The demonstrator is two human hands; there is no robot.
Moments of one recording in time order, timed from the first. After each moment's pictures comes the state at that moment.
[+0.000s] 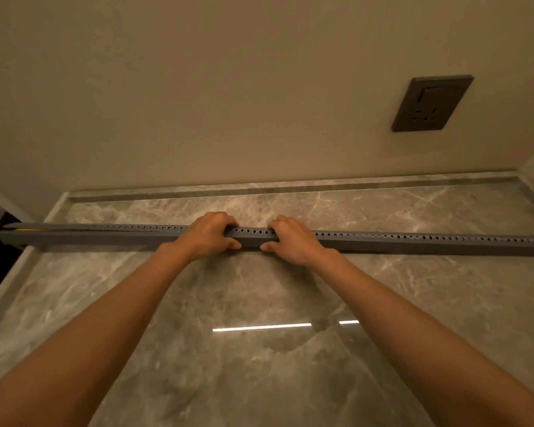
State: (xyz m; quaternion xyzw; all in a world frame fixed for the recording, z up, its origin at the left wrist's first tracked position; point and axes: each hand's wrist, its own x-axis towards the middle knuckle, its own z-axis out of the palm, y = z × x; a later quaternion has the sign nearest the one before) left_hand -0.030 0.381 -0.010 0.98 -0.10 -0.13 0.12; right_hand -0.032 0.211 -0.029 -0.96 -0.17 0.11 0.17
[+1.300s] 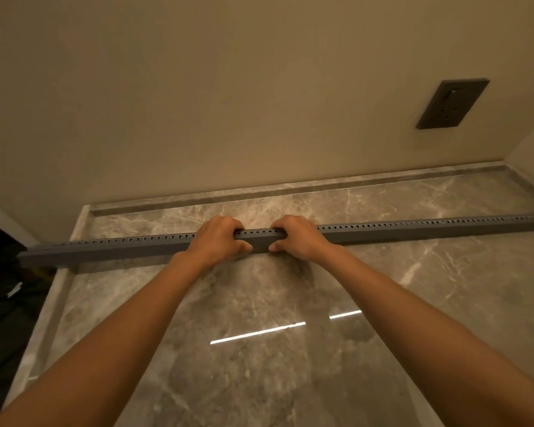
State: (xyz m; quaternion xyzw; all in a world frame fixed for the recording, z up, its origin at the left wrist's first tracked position) left_hand -0.024 0.476 -0.018 0.97 -0.11 -0.12 0.19; right_hand -0.034 0.309 -0.022 -0.97 -0.08 0.11 0.19
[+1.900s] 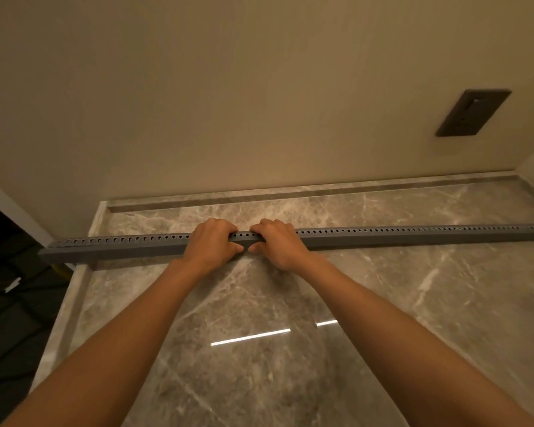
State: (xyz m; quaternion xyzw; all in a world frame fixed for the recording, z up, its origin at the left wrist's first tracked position) left_hand -0.028 0.517 -0.025 0.98 -0.09 -0.05 0.18; right_hand -0.036 0.375 -0.027 -0.97 -0.13 0.09 0.17
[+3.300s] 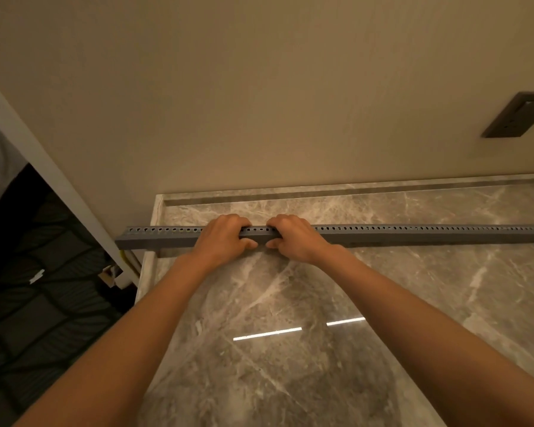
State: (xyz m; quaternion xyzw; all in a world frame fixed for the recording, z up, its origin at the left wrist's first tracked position) left_hand -0.028 0.601 -0.022 0.97 -0.13 -0.06 0.20; right_hand -0.030 0.447 -0.019 -0.97 -0.15 0.10 0.13
